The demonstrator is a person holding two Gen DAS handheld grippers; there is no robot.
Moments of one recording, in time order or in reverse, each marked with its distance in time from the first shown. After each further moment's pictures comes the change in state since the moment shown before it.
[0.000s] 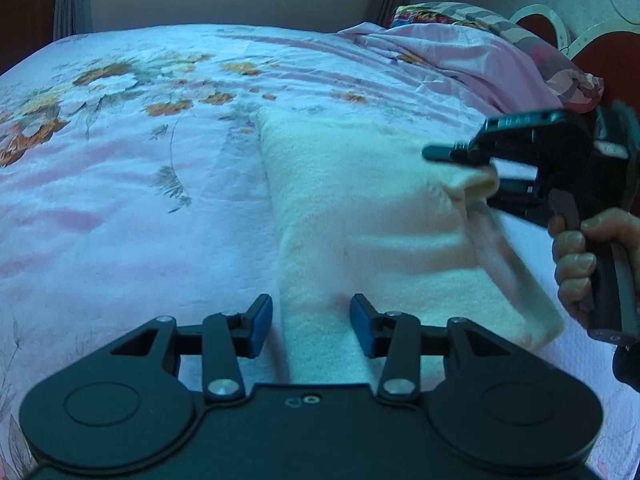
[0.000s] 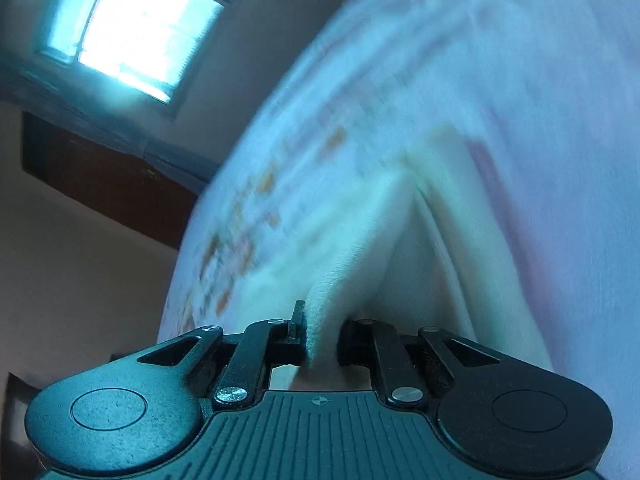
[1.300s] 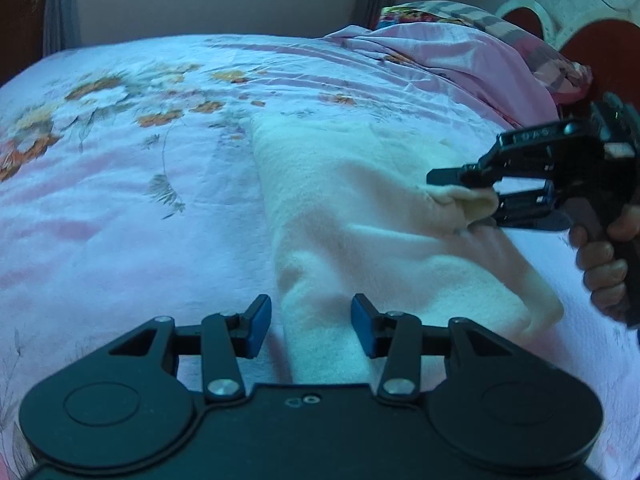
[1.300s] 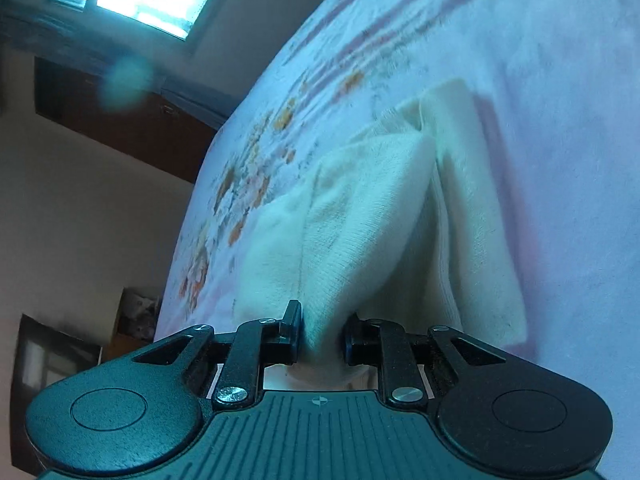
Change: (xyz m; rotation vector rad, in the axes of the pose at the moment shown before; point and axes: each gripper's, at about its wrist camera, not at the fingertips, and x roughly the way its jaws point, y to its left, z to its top) left arm -0.001 0.001 -0.003 0.020 -0.003 -0.007; right arm 0.014 -0.020 0.001 0.001 0.244 0.051
